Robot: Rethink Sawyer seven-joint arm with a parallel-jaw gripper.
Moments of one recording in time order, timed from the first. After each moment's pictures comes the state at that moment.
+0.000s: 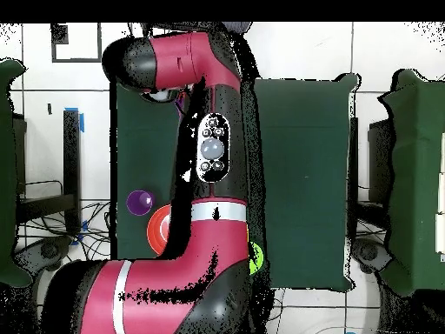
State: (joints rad) arm 0.00 -0.25 -0.02 0.60 -0.19 1.07 2.11
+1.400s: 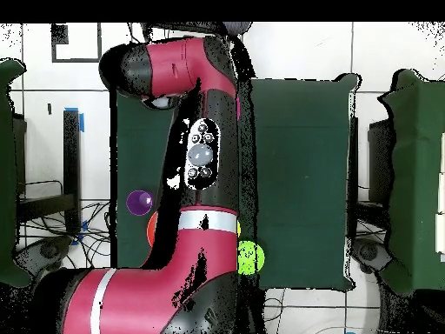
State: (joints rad) arm 0.04 -0.26 -0.14 0.65 -0.15 1.07 2.11
